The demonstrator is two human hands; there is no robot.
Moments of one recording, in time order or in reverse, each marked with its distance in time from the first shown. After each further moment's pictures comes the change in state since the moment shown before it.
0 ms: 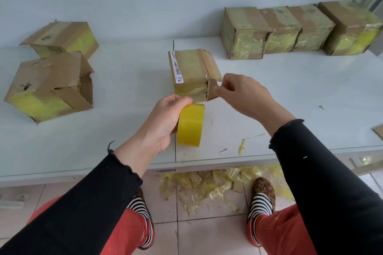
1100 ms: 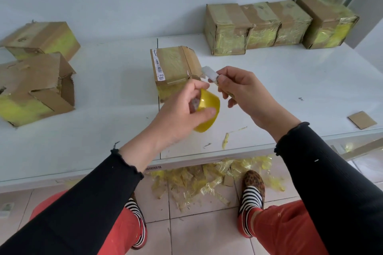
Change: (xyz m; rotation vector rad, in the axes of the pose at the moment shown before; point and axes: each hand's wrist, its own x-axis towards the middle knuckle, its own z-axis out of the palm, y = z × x) left_hand -0.012 -0.001 0.035 0.537 -0.305 0.481; right_hand -0.039 0.016 -0.029 0.774 -0.046 -0.050
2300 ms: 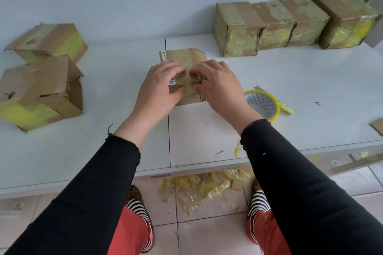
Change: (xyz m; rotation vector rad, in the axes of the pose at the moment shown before) left_hand 0.057 -0.051 -0.065 0.558 0.326 0.122; right_hand 0.066 0.020 0.065 -0.661 0.145 -0.278
